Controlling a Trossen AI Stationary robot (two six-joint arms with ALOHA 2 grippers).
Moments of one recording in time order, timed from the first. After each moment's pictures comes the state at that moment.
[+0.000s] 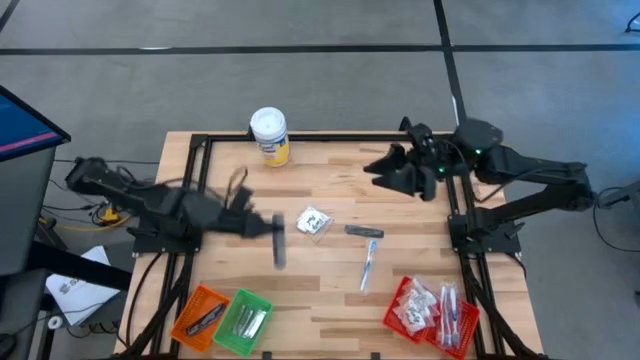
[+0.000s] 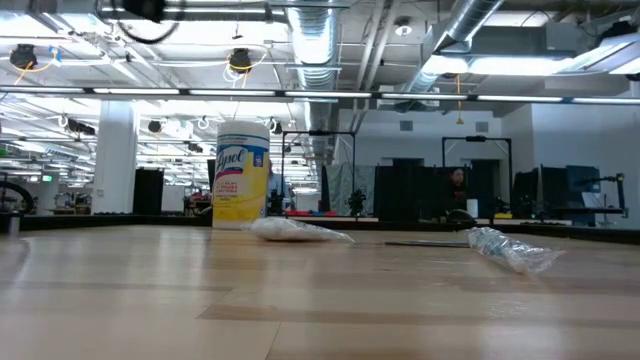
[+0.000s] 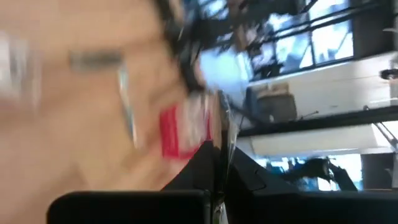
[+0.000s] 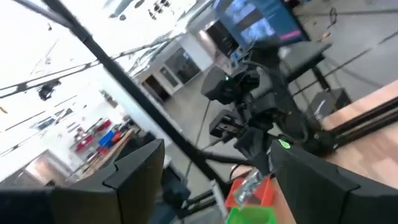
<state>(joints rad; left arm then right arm) -0.34 0.99 0.88 -0.22 -0.34 -1.33 -0.05 1.08 1.26 -0.12 -0.24 0.70</state>
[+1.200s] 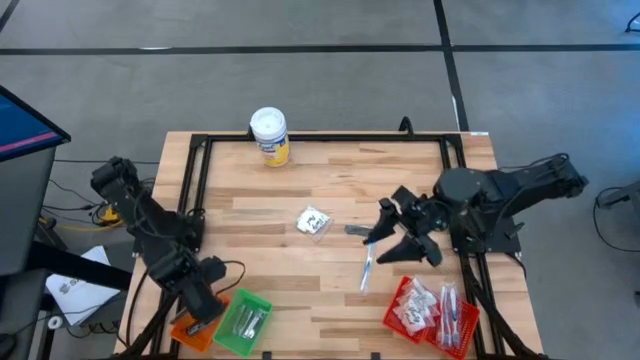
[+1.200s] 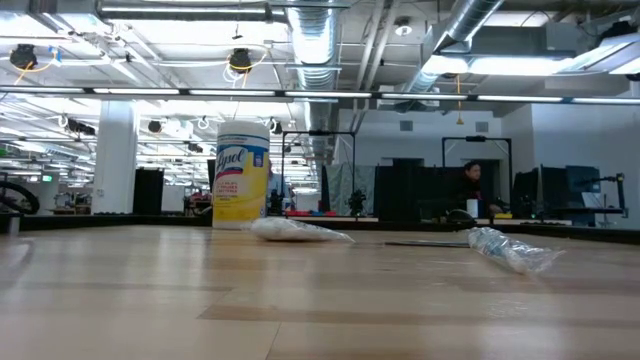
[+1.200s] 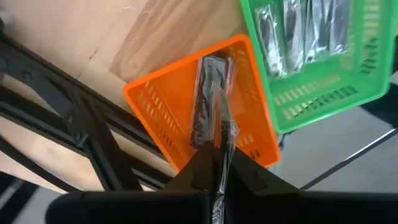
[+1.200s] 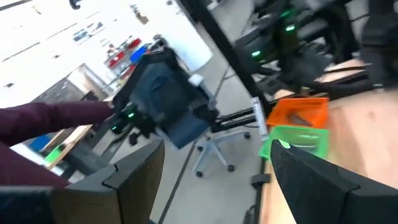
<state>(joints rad) -0.88 1.35 1.11 -1.18 0.17 -1.63 0.30 1.17 1.26 -0.22 -0.23 0.62</state>
